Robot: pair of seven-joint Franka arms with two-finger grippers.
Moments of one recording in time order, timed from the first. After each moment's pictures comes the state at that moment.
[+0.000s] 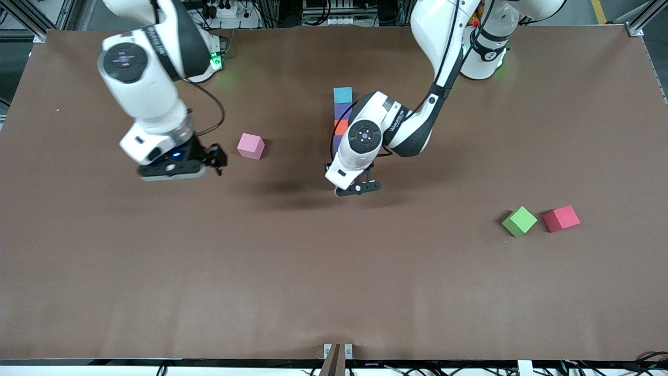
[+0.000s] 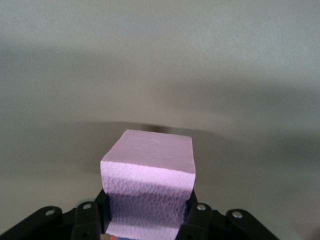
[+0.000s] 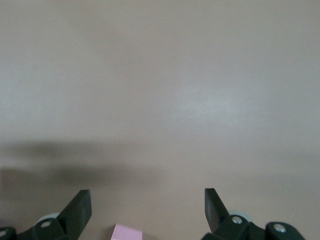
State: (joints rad) left arm -0.90 0.67 0.14 -1.60 -0.35 2.18 -0.74; right arm 0.38 0.04 -0.04 -1.95 -0.11 2.12 0.33
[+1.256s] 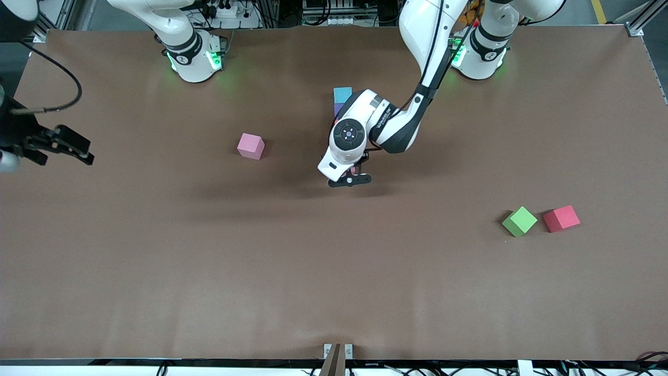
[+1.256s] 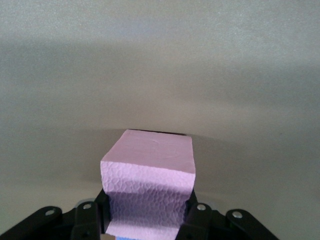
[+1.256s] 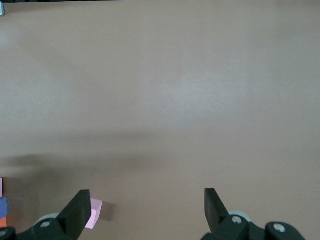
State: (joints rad) left arm -0.95 0.70 0.15 -1.61 -0.34 2.13 -0.73; right arm 0.05 0.04 -0.05 -1.52 0.02 1.63 0.02
